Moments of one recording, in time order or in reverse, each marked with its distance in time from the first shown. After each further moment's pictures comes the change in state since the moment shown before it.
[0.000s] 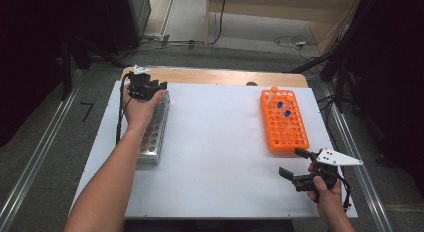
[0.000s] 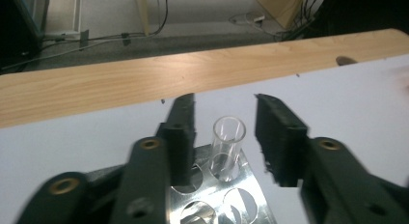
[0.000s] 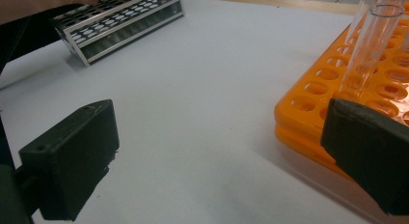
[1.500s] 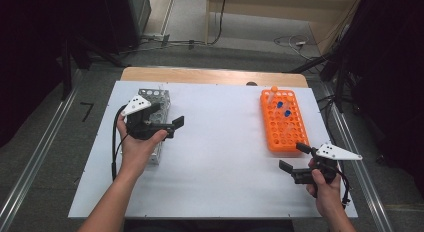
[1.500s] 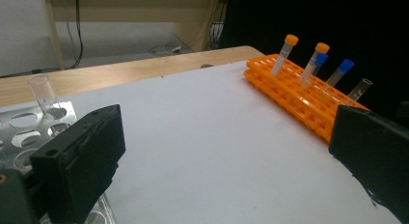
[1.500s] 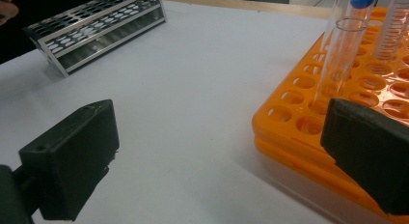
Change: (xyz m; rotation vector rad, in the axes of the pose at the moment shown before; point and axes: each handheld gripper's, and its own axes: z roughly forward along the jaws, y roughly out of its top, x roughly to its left) left arm -0.081 -0.052 -0.115 -0.126 -0.301 0.072; right arm -0.008 0.008 0.006 -0.008 -0.056 0.021
